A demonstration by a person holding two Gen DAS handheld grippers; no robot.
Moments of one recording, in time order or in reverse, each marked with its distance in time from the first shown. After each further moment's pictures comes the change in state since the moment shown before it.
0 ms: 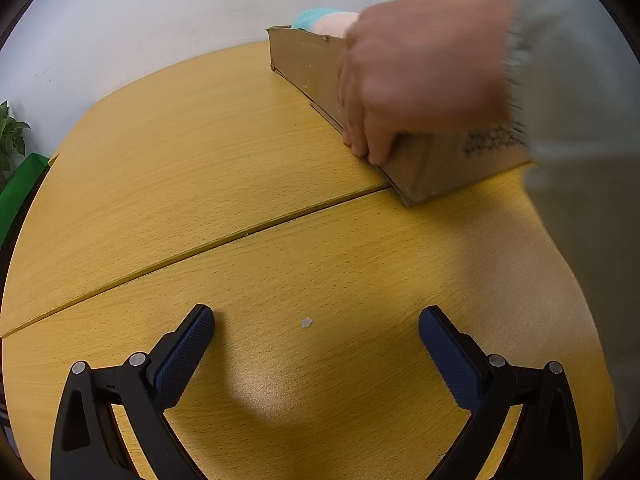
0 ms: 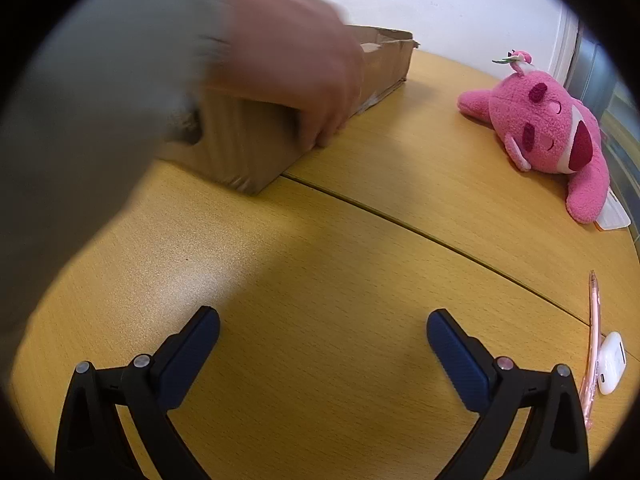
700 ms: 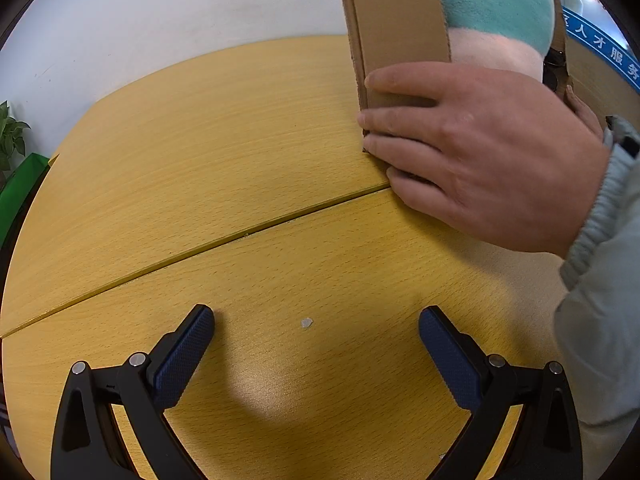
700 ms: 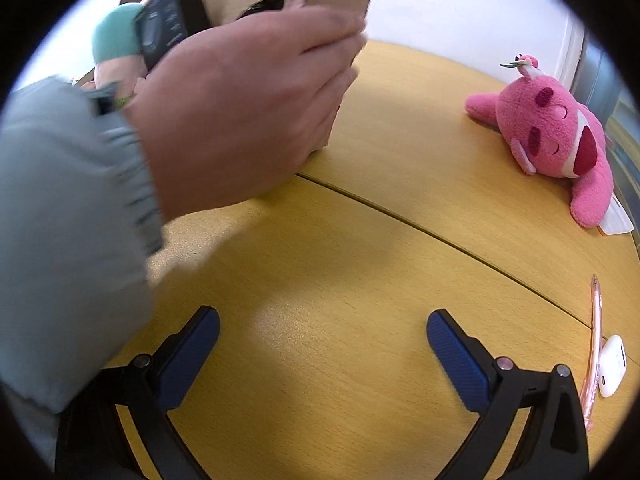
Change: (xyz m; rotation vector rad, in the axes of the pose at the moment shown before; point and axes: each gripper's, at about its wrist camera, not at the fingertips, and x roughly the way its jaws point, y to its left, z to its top) left arm -0.001 0.000 0.000 0.000 -0.001 0.002; right arm -0.003 -0.001 -0.003 -0.023 0.000 0.015
